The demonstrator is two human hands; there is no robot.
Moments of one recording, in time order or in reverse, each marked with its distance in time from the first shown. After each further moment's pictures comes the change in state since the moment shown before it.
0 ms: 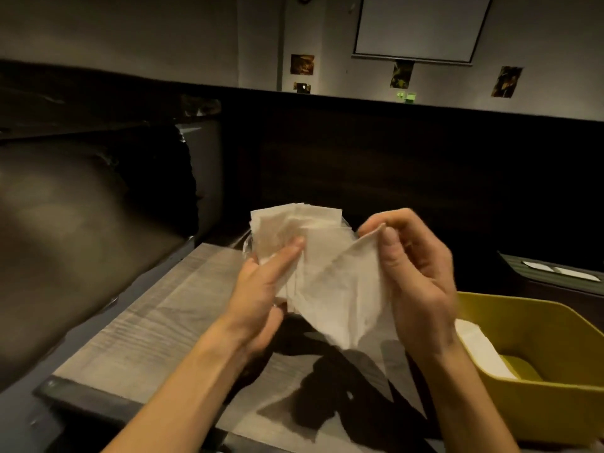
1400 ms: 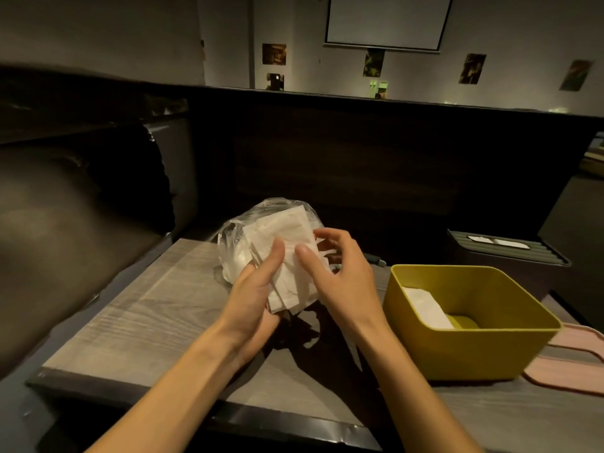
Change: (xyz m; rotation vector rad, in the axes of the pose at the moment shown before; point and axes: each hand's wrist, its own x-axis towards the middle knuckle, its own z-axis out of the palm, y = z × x) left_hand -0.033 -0.005 0.023 0.064 -0.134 -0.098; right_hand -0.030 0.026 0.013 -0.255 0.076 0.516
